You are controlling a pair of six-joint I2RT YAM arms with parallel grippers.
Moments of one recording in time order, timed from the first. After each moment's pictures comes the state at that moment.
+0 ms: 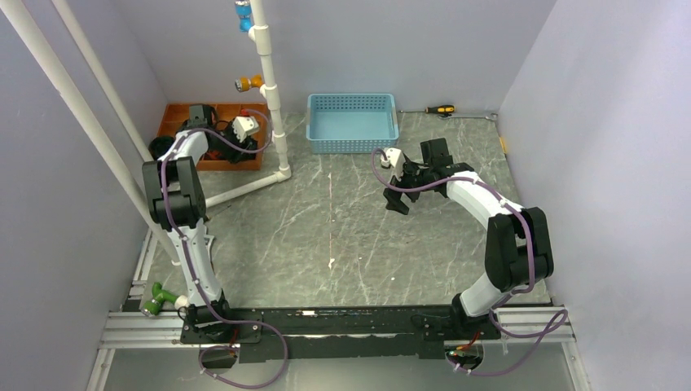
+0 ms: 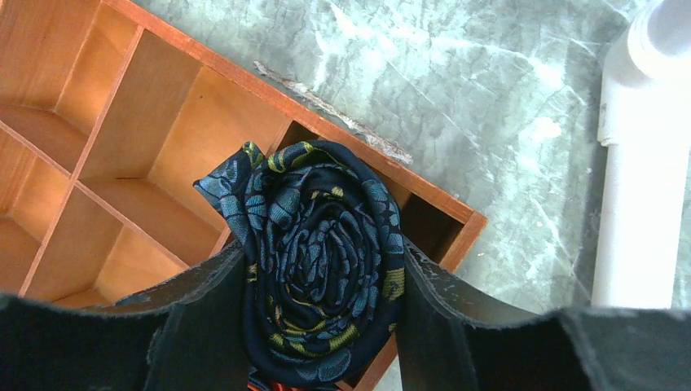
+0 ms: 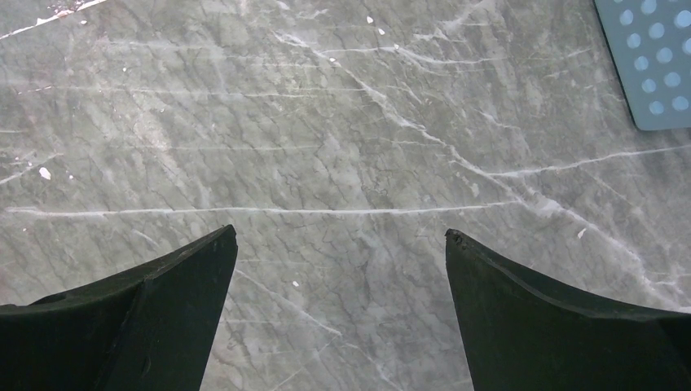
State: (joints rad) left arm 0.16 2.21 1.74 -0.48 0.67 1.06; right arm 0.23 1.59 1.06 -0.43 -0.60 -0.79
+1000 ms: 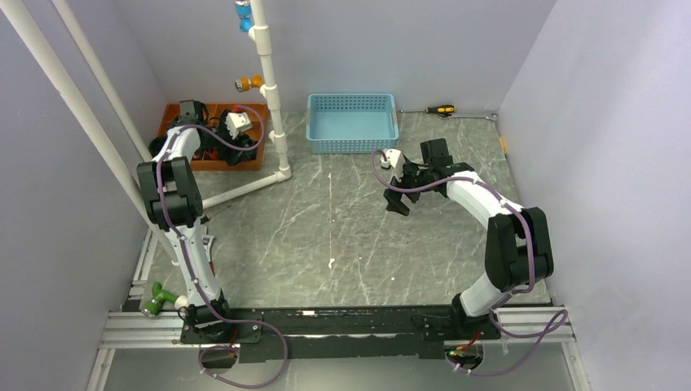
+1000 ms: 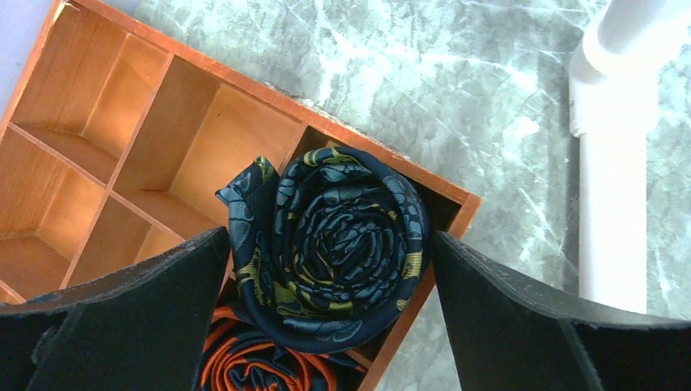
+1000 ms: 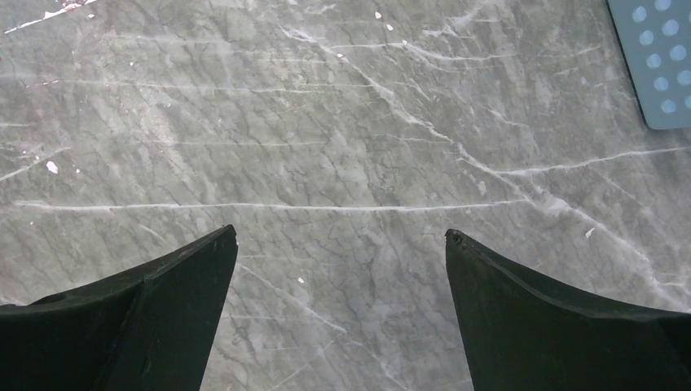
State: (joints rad) left arm 0.19 2.22 1.82 -0.59 0.79 1.13; right arm 0.23 1.59 1.07 -0.45 -0.61 -0.80
